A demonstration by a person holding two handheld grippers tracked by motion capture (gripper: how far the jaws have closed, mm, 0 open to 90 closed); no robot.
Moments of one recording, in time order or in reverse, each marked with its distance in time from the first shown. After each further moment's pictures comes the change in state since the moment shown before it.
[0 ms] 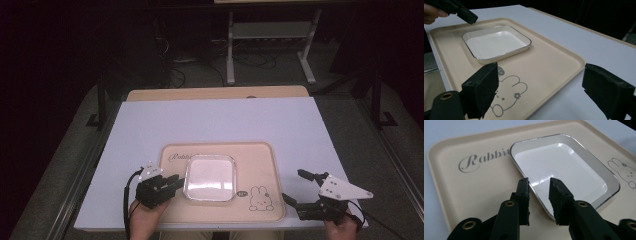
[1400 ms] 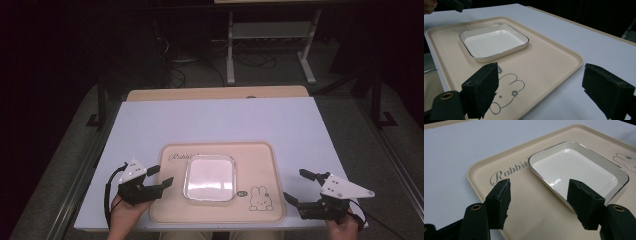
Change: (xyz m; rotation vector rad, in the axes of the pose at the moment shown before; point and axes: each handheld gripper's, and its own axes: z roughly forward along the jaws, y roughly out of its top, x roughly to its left) left arm 0.031 0.000 -0.028 -0.071 -0.002 0.142; right arm -0.004 -0.003 -0.002 0.009 -0.007 0.019
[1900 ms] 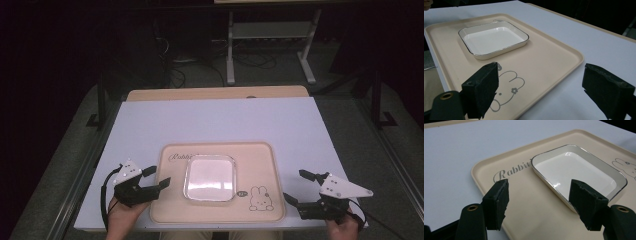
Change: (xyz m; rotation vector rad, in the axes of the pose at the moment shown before) left arm 0.003 -0.004 -0.005 -0.030 0.003 -0.031; right arm 0.000 0.000 0.002 0.019 0.003 -0.005
